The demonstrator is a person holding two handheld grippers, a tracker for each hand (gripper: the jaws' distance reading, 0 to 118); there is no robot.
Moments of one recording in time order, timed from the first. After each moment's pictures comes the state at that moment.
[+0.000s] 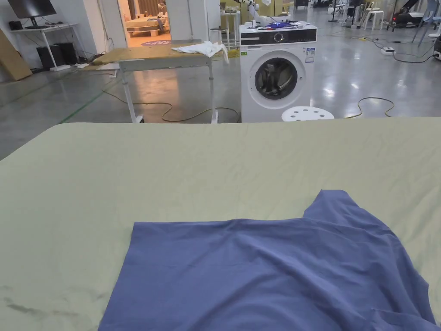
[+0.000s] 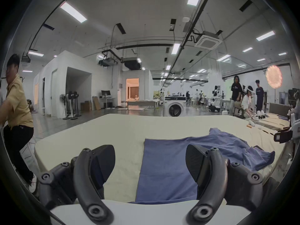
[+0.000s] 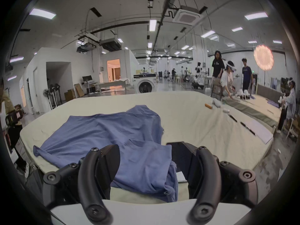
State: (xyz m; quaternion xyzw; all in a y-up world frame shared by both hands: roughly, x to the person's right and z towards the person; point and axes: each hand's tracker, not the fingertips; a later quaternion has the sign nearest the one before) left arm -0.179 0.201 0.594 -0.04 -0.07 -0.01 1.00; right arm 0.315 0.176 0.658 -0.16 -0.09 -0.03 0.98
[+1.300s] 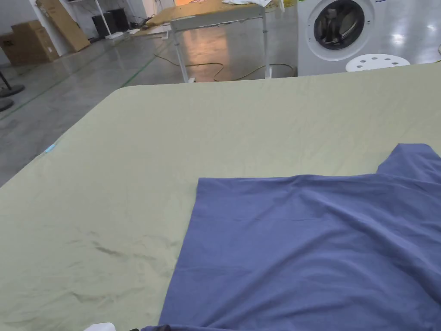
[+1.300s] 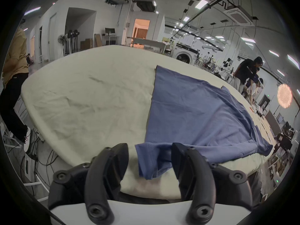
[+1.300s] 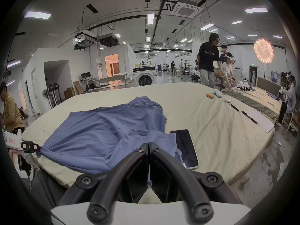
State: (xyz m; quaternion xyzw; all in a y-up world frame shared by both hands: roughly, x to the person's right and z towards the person) left arm -0.233 0.116 0.527 -0.35 -0.06 0.10 0.93; right arm 0.308 0.166 0.658 -0.20 -0.10 -0.06 0.97
